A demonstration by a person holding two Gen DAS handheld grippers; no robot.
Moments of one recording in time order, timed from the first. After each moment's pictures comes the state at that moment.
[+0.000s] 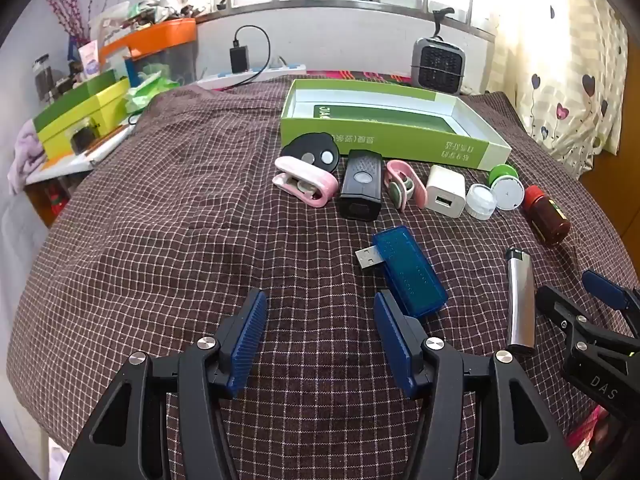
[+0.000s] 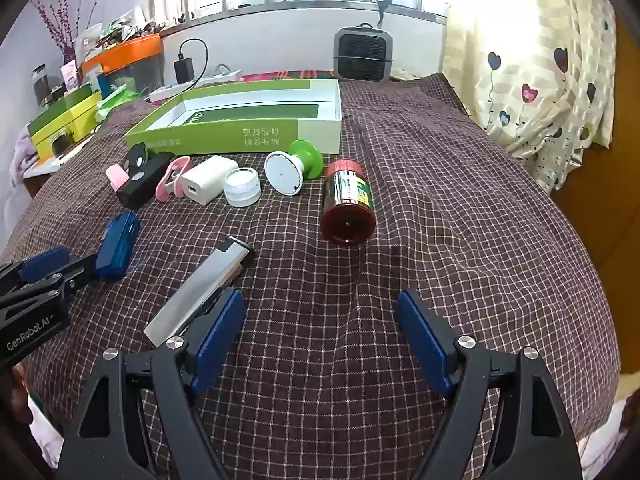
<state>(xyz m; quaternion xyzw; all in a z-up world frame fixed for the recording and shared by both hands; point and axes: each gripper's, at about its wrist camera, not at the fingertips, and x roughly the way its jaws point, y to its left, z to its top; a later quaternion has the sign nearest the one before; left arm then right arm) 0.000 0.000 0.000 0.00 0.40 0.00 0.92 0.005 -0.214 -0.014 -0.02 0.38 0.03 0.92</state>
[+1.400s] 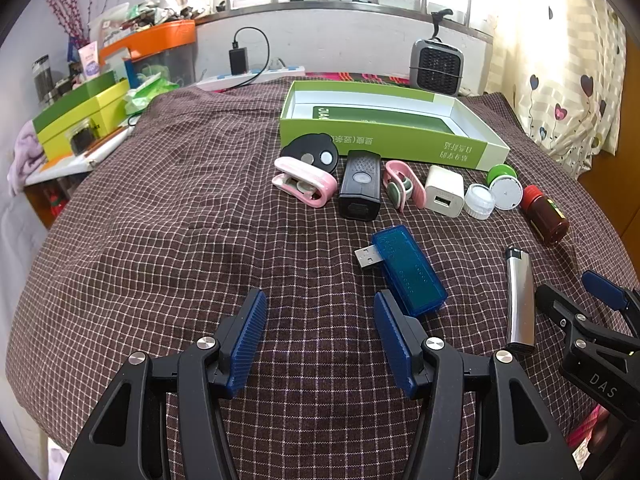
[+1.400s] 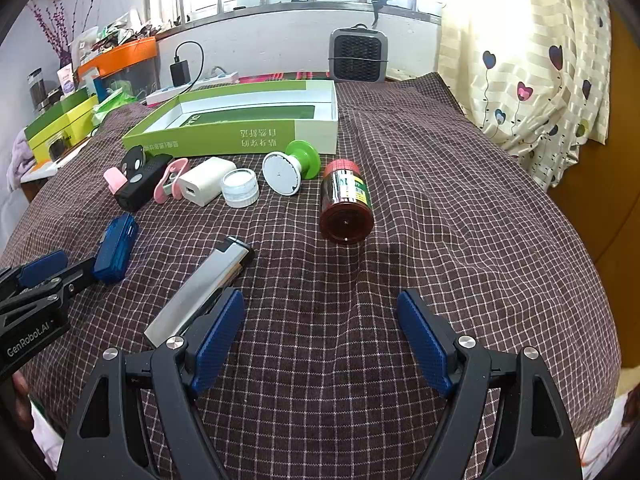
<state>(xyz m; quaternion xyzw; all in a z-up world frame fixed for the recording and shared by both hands) -0.003 0.001 0.001 0.00 0.40 0.00 0.92 0.003 -0.214 -0.014 -0.01 0.38 0.03 0.93</state>
